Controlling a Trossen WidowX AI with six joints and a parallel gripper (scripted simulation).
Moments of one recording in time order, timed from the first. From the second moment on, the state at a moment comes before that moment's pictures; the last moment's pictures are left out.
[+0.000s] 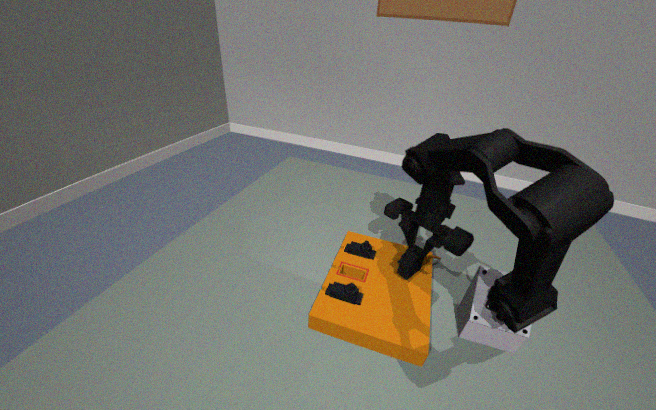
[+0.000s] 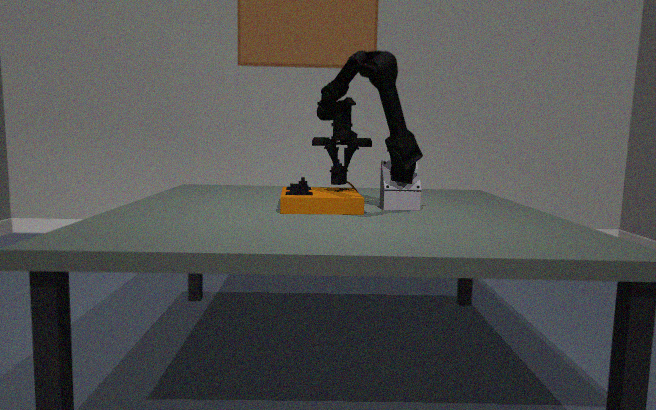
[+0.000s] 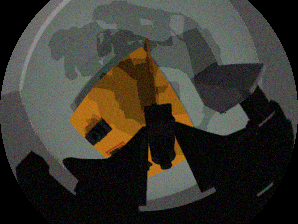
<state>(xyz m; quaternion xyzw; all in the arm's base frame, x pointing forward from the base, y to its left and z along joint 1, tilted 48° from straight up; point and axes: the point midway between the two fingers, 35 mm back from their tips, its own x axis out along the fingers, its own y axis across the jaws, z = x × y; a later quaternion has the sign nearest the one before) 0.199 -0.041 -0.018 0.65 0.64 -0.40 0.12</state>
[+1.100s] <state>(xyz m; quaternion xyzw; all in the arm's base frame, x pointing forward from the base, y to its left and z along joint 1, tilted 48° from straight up) 0.236 -0.023 0.001 0.65 0.64 -0.40 0.13</state>
